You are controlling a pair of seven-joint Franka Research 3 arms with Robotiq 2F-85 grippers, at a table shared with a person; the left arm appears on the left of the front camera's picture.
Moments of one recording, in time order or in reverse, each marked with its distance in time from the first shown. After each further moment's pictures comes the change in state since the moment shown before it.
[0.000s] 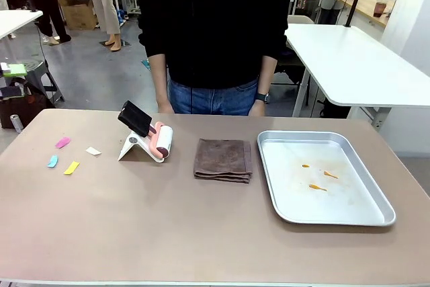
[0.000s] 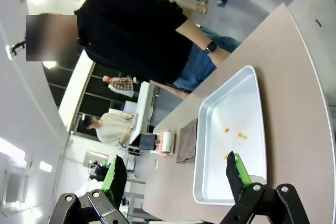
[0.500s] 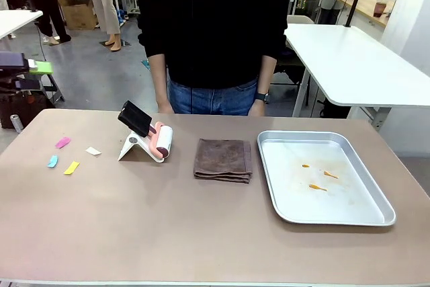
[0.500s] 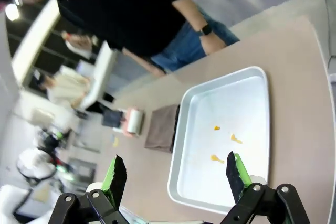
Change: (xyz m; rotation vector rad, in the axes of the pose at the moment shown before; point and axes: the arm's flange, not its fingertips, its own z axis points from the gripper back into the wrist) left arm 0.005 -0.051 -0.032 0.053 0.105 -0.156; right arm 0.003 0.095 -0.098 -0.198 0.176 0.277
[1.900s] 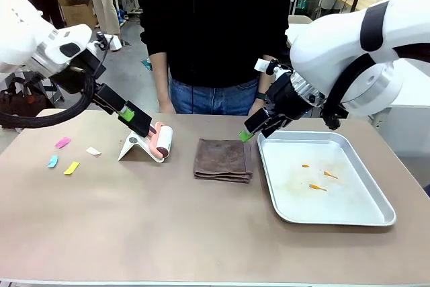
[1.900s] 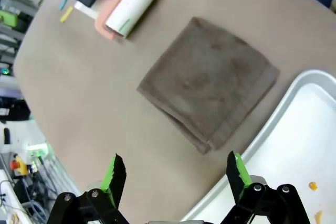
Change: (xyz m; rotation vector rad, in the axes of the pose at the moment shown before) left arm 0.009 -0.052 -0.173 0.116 0.681 -0.404; right arm -0.093 0.169 -0.380 -0.141 0.658 0.581
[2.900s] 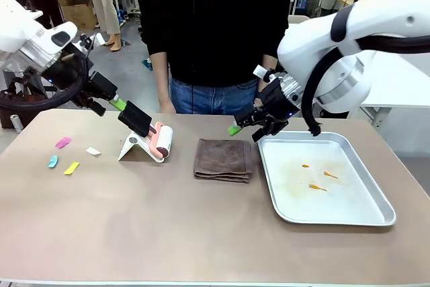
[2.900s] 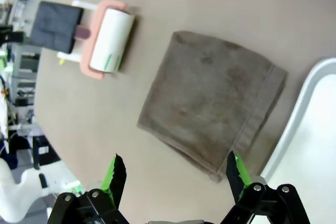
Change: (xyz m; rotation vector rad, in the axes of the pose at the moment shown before) left arm -0.001 0.058 -0.006 -0.102 0.029 0.323; right arm 0.027 -0.038 -0.049 0.097 0.011 -0.310
